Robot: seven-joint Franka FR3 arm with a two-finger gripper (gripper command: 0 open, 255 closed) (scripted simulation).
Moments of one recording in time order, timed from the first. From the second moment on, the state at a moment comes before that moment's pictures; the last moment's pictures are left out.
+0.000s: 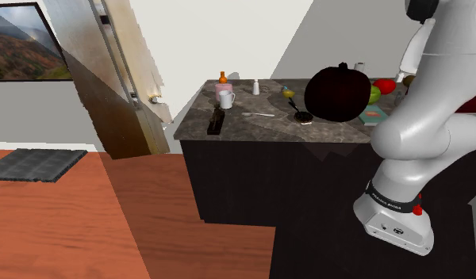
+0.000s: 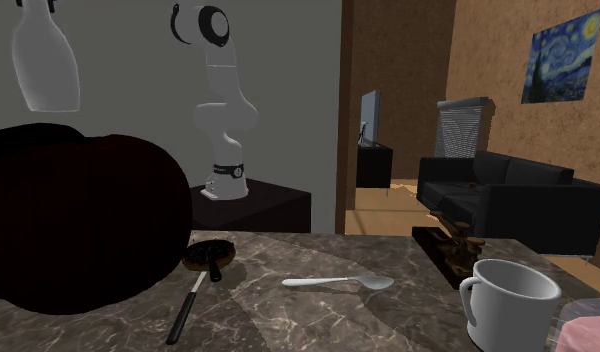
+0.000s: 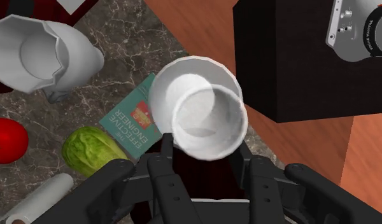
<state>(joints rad) -0.75 0.19 -0.70 -1.07 0.01 1.20 -1.31</state>
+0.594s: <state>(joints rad) -0.75 0.16 -0.71 -1.19 -0.01 1.30 -1.33</state>
